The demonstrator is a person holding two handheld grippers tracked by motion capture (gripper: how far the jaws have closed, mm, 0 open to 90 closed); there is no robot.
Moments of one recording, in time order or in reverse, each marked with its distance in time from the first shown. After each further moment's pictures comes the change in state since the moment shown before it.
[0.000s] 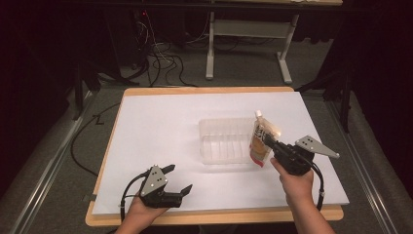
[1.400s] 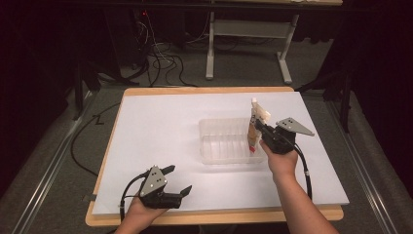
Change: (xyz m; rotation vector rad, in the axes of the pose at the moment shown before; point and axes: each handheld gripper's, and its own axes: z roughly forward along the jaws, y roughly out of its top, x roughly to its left) left arm 0.001 -0.001 -0.001 0.007 -0.011 -0.001; right arm -0.014 0.008 0.067 0.039 -0.106 -0.057
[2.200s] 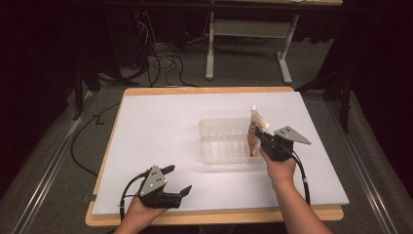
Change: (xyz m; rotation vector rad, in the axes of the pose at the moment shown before) left arm 0.001 0.000 0.001 0.001 -0.002 0.002; right arm -0.002 -0.029 0.000 0.015 -0.007 -0.007
